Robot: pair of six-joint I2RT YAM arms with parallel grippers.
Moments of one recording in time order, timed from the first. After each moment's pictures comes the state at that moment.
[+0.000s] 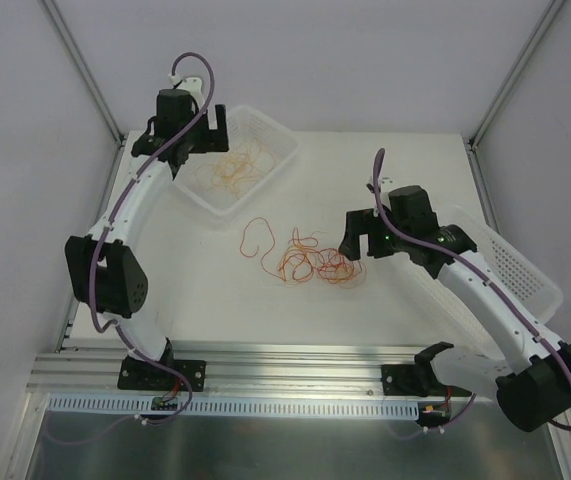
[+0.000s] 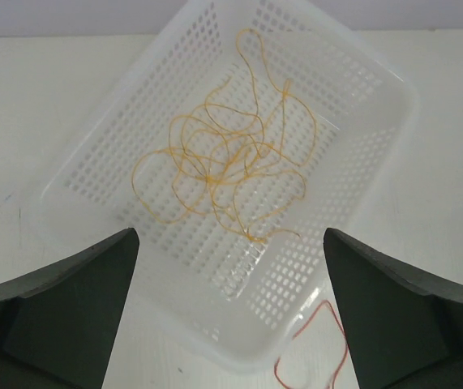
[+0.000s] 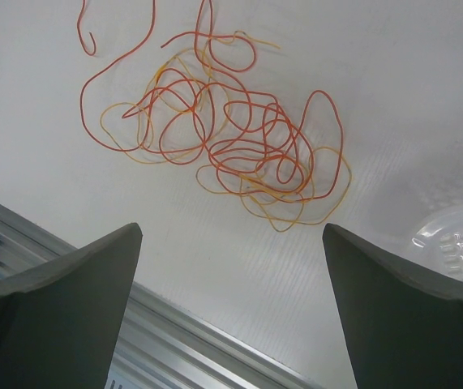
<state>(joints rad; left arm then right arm) -0.19 1.77 1.72 -0.45 -0.05 -0.13 0.48 1.12 1.02 -0.67 -0.14 0.25</state>
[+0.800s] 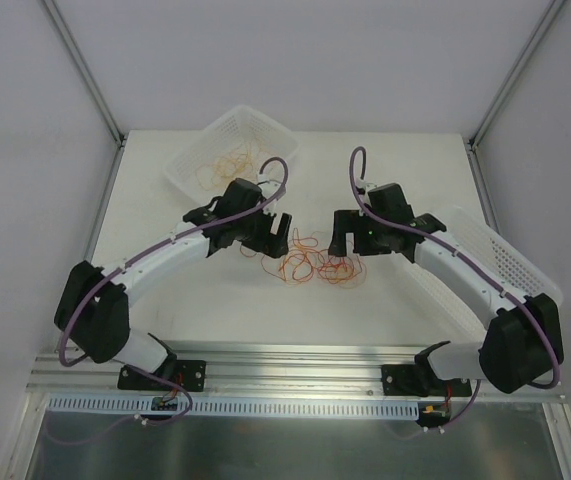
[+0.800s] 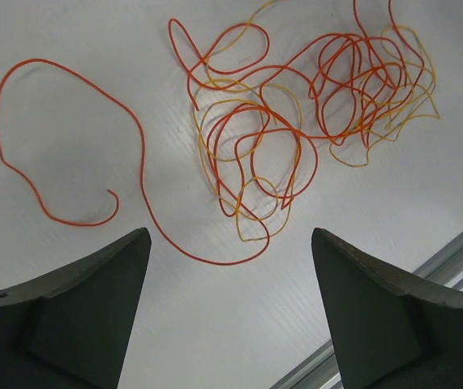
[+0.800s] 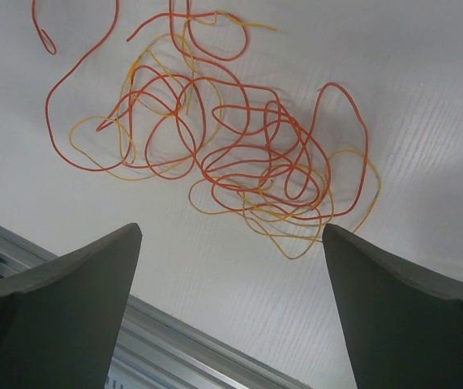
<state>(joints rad) -0.62 1.42 1.07 -0.42 0.16 -0.22 0.48 1.33 1.01 -0.59 -0.17 0.34</state>
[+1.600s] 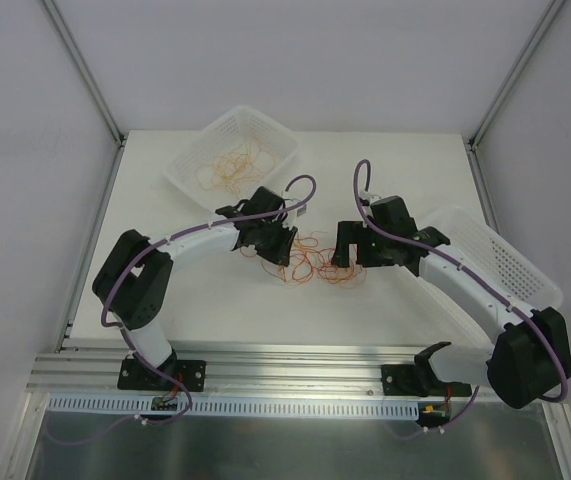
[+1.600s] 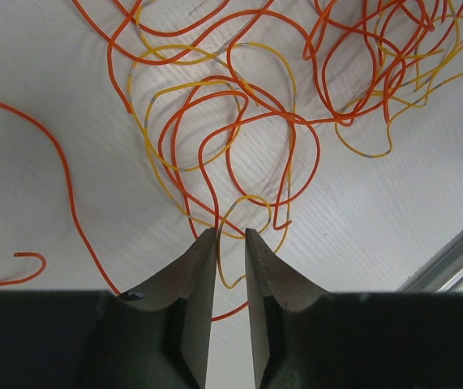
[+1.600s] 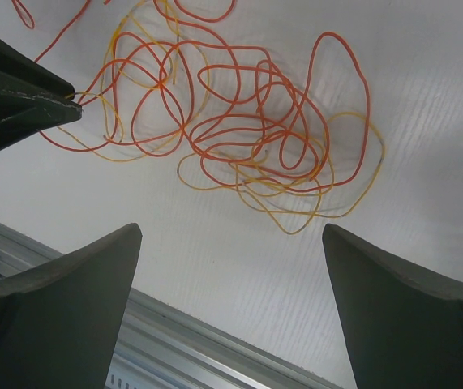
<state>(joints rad) -0.67 1.72 1.14 -0.42 0.28 -0.15 0.50 1.25 0.90 -0.57 -0.14 0.38</state>
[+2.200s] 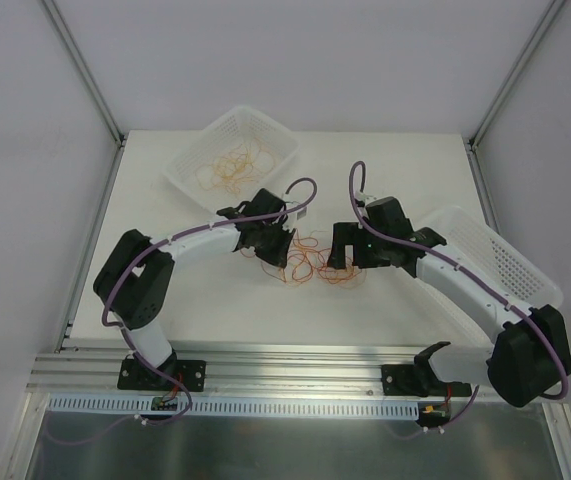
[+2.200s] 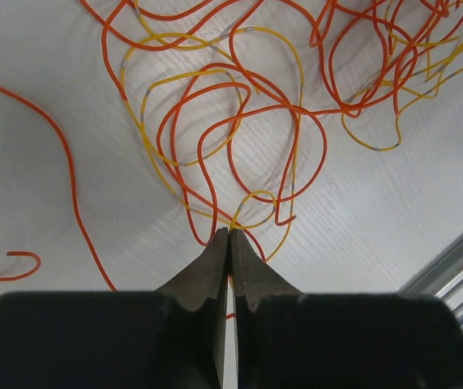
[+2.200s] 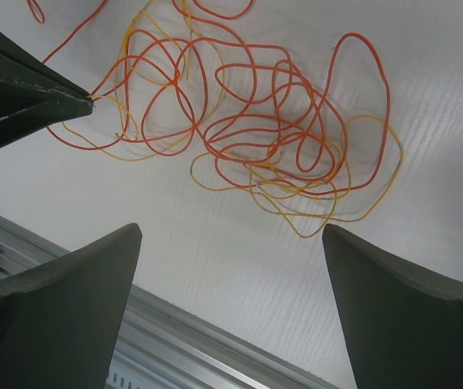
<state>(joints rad) -0.68 1.73 1.13 -0.43 0.27 -0.15 0.53 1.25 0.90 -0.55 -0.14 0.39</state>
